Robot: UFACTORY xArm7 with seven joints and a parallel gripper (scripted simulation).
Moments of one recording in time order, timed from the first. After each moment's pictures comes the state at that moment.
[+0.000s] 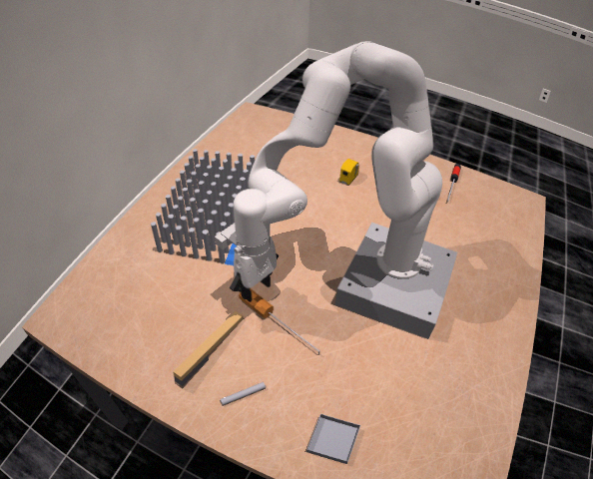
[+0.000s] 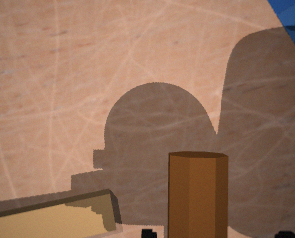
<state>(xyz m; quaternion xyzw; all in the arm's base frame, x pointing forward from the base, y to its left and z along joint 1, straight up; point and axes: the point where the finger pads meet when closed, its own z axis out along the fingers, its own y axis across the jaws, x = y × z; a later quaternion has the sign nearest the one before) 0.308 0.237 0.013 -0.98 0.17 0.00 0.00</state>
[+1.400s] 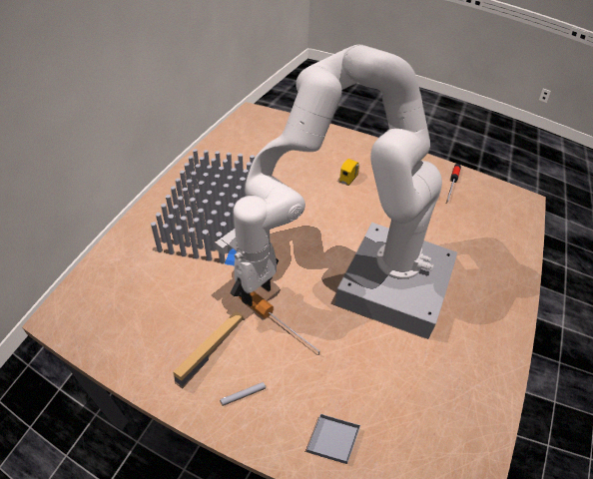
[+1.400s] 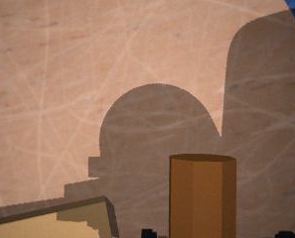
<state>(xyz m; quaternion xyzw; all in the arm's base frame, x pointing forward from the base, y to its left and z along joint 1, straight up) 0.307 0.237 -0.005 -0.98 0.17 0.00 0.00</state>
